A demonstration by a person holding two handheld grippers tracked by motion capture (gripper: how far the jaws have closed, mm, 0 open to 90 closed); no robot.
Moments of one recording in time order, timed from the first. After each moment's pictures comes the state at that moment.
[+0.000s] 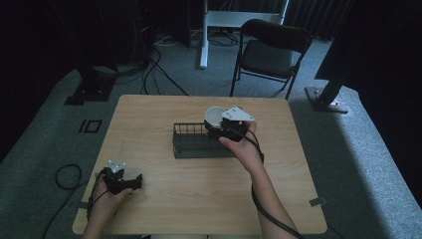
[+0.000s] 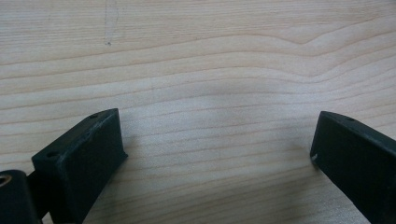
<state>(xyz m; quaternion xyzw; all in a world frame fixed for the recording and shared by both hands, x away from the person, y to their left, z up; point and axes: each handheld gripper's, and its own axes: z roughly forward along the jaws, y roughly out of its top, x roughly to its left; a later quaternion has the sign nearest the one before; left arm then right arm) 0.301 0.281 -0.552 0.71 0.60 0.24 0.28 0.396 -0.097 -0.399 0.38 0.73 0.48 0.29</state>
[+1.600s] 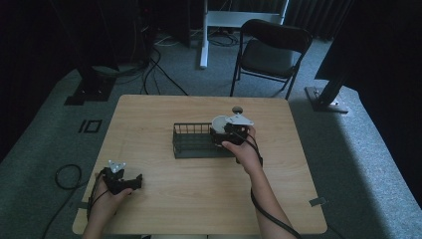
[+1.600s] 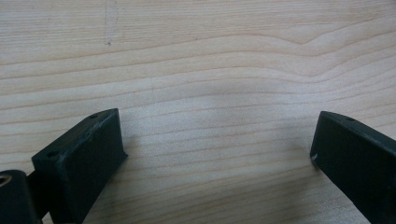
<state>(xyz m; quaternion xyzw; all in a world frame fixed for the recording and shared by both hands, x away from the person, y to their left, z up) 0.301 0.280 -0.552 0.71 0.60 0.24 0.28 0.420 -0.110 -0.456 0.44 0.73 0.45 0.26</state>
